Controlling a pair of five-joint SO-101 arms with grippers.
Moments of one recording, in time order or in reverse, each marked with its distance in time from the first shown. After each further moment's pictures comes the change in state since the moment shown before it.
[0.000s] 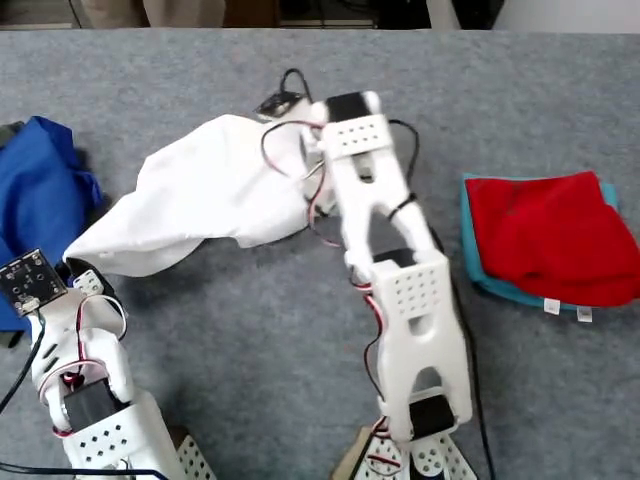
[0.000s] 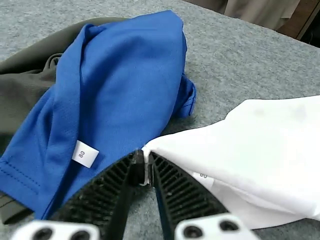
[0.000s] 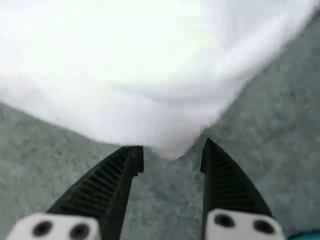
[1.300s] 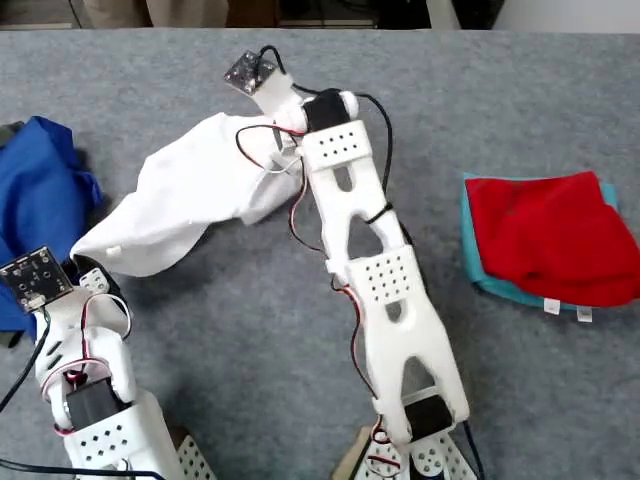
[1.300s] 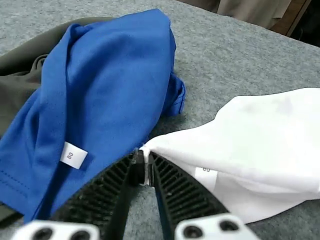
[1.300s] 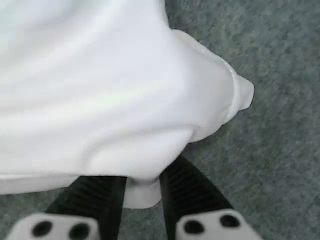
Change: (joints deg) left arm 2.1 0.0 0.0 0.0 0.0; right arm -2.7 18.1 -38.3 -5.6 -1.3
